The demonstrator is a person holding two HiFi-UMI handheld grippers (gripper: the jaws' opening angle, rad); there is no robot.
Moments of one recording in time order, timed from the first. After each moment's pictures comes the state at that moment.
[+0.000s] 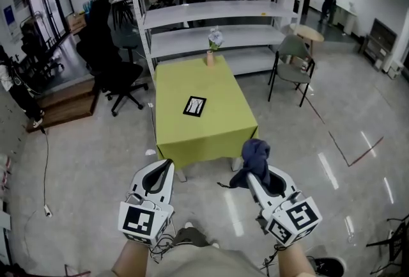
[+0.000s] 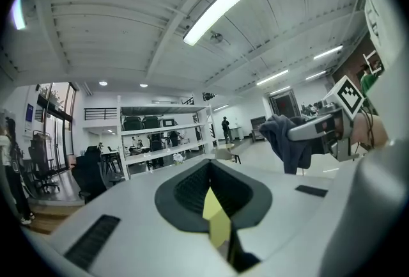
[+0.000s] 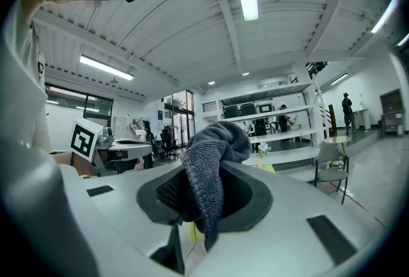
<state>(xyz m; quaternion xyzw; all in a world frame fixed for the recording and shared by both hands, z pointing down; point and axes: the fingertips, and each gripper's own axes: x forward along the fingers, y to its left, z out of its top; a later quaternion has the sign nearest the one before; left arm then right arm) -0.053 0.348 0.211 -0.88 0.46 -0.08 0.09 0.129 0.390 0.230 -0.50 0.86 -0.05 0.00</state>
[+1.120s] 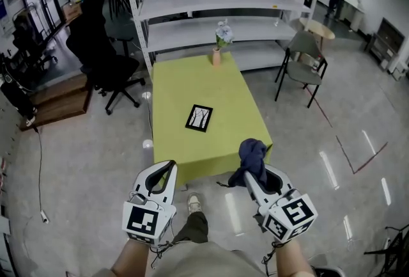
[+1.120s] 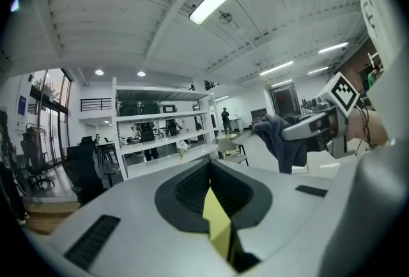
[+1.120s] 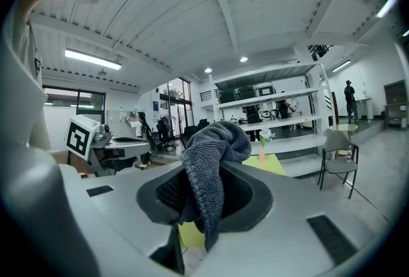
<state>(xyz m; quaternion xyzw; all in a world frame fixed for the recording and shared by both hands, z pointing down) -0.070 0.147 0.274 -0.88 0.45 -0.12 0.06 0.103 0.180 0.295 -0.50 0.86 -0.09 -0.03</state>
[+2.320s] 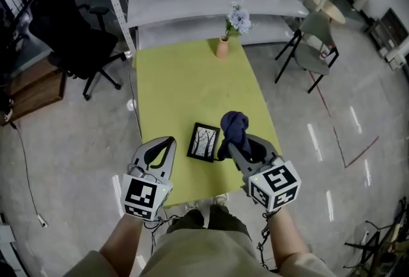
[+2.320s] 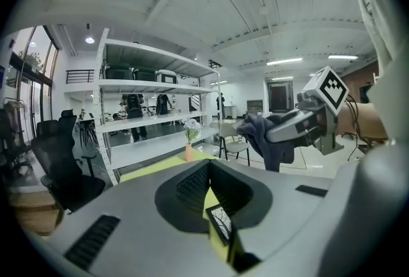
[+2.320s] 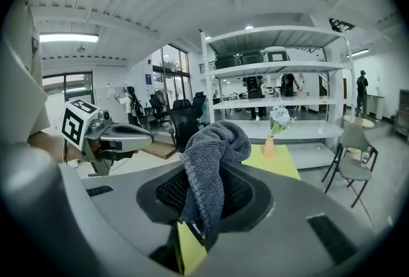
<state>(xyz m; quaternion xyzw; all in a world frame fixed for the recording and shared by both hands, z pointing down) -0.094 -0.208 0.352 -0.90 0.39 -0.17 -0.03 0.048 -0.188 0.361 -0.48 0.85 -0.15 -0.16</state>
